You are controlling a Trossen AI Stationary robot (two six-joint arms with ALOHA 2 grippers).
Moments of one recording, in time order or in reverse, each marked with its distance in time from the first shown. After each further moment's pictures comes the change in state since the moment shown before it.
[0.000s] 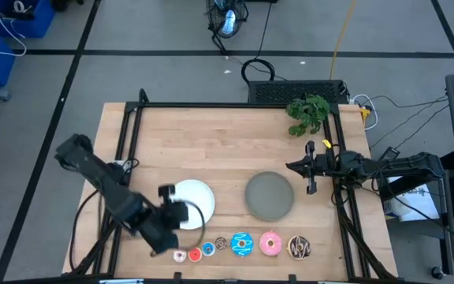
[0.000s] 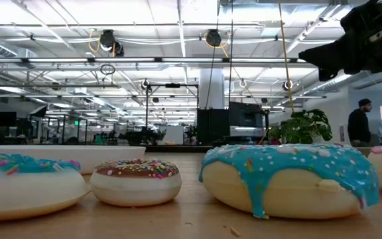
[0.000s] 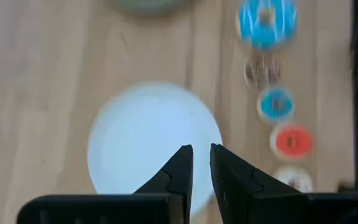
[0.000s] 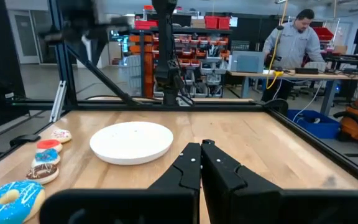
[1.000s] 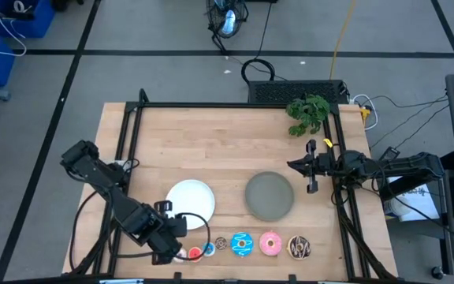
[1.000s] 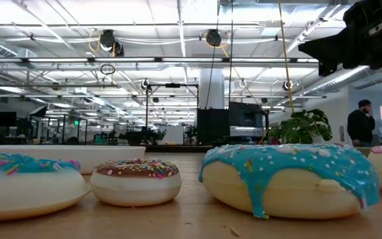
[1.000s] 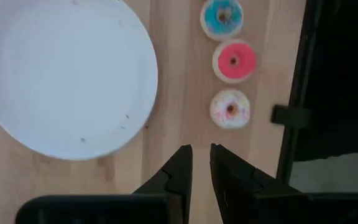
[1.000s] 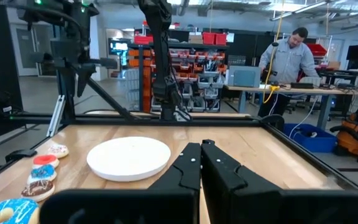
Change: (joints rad) left arm -0.018 0.073 0.023 -0.053 0.369 -0.107; right arm 0.000 0.000 0.000 0.067 0.006 -0.016
